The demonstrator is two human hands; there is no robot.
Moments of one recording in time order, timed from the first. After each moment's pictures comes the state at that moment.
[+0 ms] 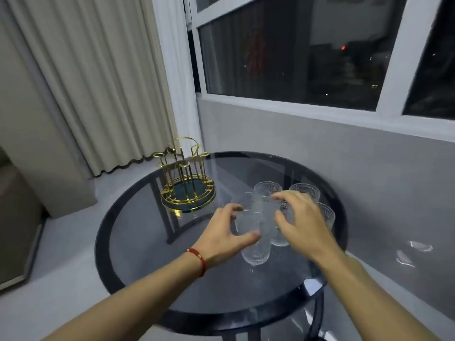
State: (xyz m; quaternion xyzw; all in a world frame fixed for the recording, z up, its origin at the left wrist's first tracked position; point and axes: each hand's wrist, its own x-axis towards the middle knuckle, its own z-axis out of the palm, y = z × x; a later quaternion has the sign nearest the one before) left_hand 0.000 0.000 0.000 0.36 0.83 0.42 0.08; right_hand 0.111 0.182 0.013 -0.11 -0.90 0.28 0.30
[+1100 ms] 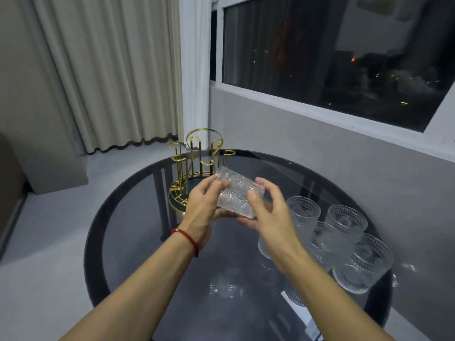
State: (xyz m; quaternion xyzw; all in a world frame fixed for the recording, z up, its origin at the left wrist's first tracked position) left_hand -0.114 -0.021 0.019 0.17 0.56 0.80 0.15; right_hand -0.016 0.095 0.020 -0.12 -0.69 0.67 0.25
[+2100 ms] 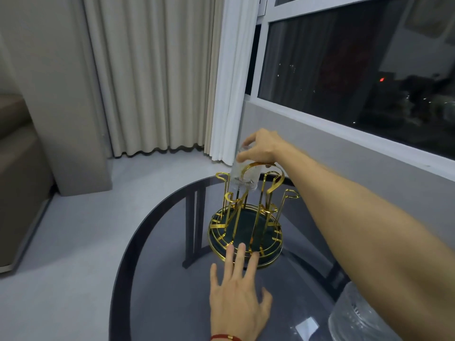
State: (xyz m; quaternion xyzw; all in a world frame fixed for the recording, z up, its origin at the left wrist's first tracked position) left_hand -0.165 -0.040 -0.099 0.22 0.94 0.23 -0.07; right_hand -0.322 0.094 0.152 -0.10 -0.98 0.17 0.05
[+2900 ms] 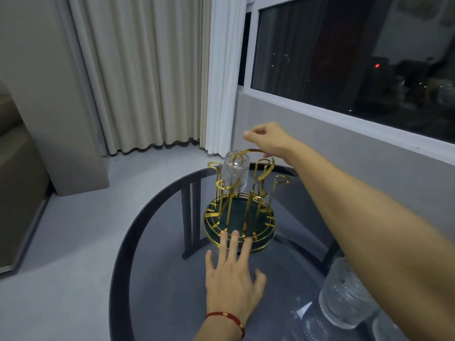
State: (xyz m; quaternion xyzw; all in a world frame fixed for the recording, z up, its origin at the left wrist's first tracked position) left_hand -0.164 -0.042 -0.098 0.23 0.95 0.21 -0.07; right_hand -0.297 0.126 0.134 -0.08 -0.93 0.35 0.12
